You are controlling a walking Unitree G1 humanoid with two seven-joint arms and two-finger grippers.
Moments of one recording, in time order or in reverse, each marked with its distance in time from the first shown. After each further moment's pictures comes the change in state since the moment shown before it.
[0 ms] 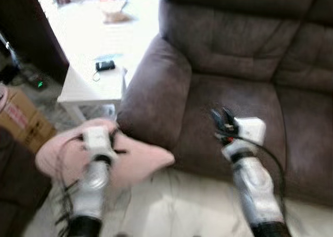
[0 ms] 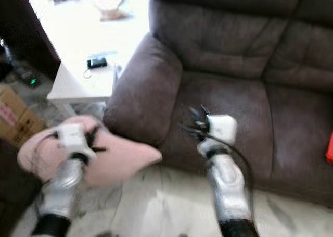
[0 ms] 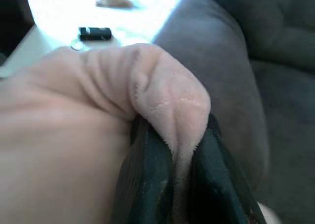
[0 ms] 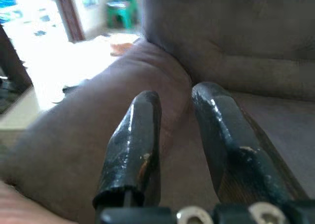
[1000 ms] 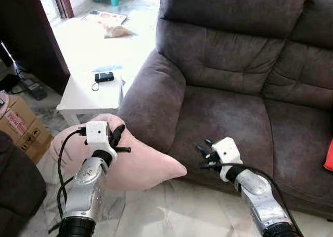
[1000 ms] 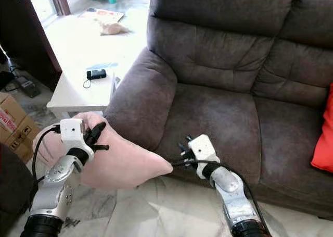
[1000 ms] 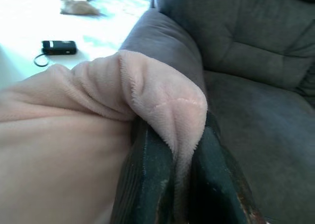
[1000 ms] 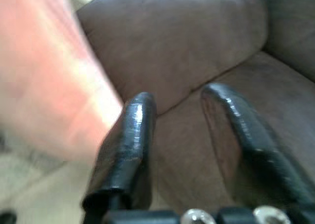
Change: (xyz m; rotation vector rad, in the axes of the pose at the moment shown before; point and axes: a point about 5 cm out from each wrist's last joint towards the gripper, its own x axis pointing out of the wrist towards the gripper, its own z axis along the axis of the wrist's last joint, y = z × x) left arm -0.004 0.001 0.019 -0.076 0.047 -0.133; right arm -0.031 -0.008 -0.052 -0.363 0.392 0.445
